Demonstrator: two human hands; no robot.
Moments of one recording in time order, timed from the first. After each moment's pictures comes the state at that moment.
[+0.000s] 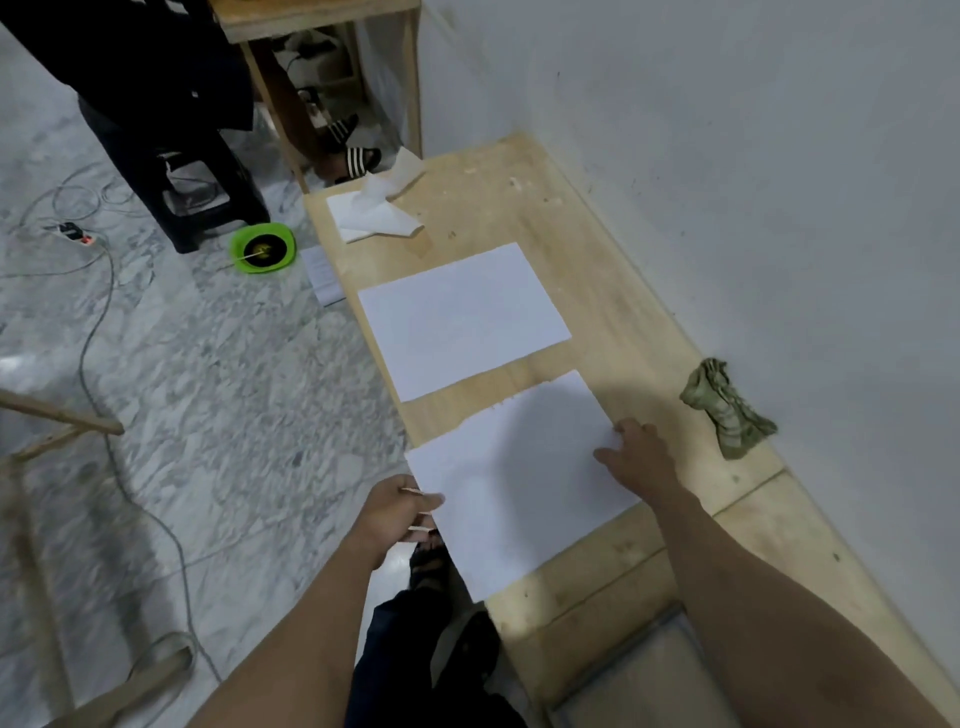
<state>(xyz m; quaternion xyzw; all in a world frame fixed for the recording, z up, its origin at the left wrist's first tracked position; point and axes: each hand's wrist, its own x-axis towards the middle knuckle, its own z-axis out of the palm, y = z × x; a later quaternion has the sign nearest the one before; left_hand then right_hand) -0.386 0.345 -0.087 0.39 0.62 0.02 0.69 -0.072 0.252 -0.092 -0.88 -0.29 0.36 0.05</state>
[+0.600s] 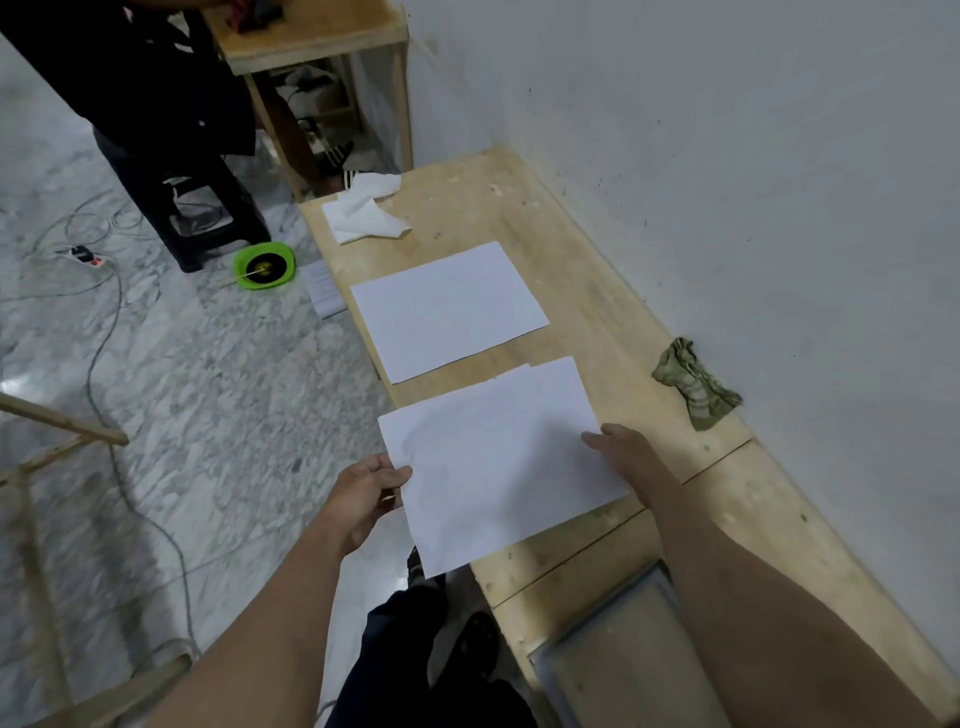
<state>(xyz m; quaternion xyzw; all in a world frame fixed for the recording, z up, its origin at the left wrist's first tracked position) -0.410 0.321 -0.073 0.34 0.58 0.15 0.73 -0.086 0.205 -0.071 -0.83 -0.15 0.46 0.27</state>
